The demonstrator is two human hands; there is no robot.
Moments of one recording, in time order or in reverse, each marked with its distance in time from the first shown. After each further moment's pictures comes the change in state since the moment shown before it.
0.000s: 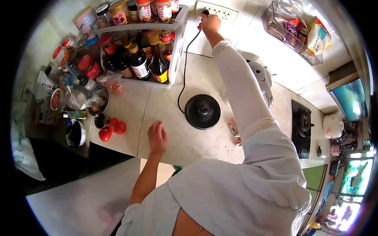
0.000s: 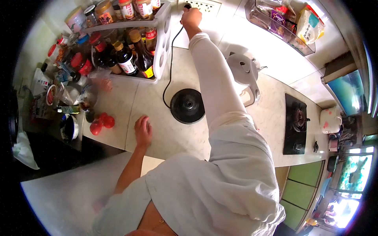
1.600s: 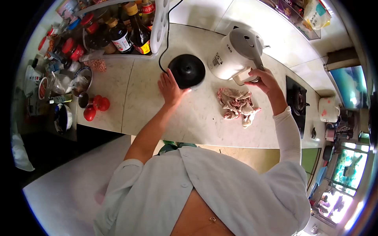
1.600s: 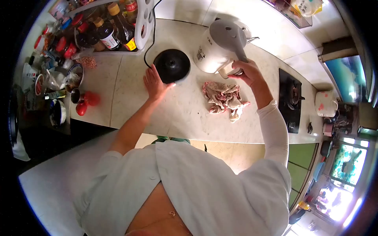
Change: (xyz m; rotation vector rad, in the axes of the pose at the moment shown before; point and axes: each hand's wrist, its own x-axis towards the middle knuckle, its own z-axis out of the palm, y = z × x) left_hand 0.061 0.090 0.105 0.212 -0.069 -0.110; right_hand -0.208 0.077 -0.322 0.336 -0.456 0.746
